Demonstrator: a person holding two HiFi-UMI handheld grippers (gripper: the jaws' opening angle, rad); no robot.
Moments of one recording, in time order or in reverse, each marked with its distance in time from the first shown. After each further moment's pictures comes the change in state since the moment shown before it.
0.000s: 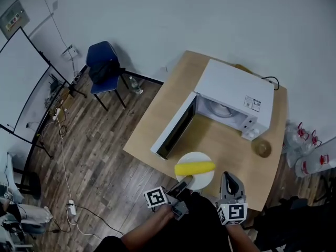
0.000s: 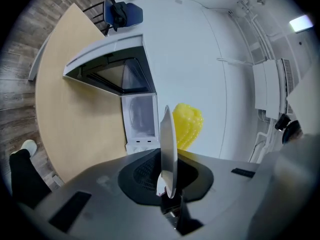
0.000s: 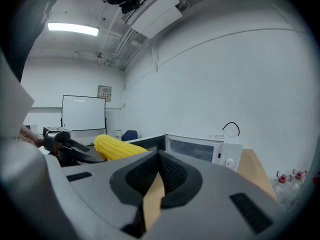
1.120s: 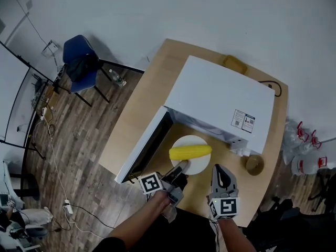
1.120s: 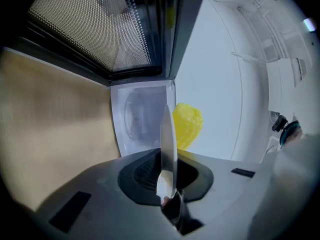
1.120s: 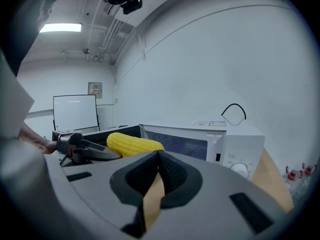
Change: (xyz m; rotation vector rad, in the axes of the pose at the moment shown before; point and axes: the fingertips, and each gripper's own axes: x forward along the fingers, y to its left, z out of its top) left arm 0.194 0.068 0.070 -0.008 0.019 0.035; right arm 0.139 -0.121 -0.027 0.068 0.081 0.002
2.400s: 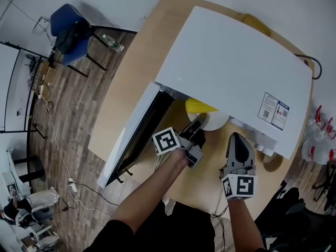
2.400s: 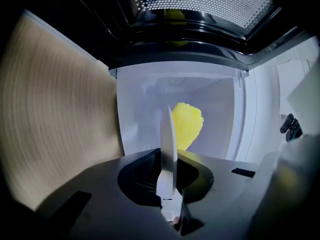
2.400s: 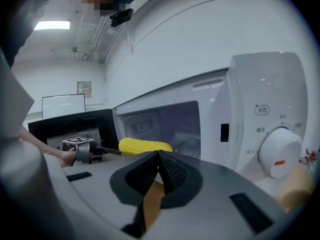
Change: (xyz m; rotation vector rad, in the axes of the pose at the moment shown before) left arm 0.125 0.100 0.060 -0.018 -0.032 0.002; right arm 0.095 -0.064 -0.054 0.059 0.005 -0.052
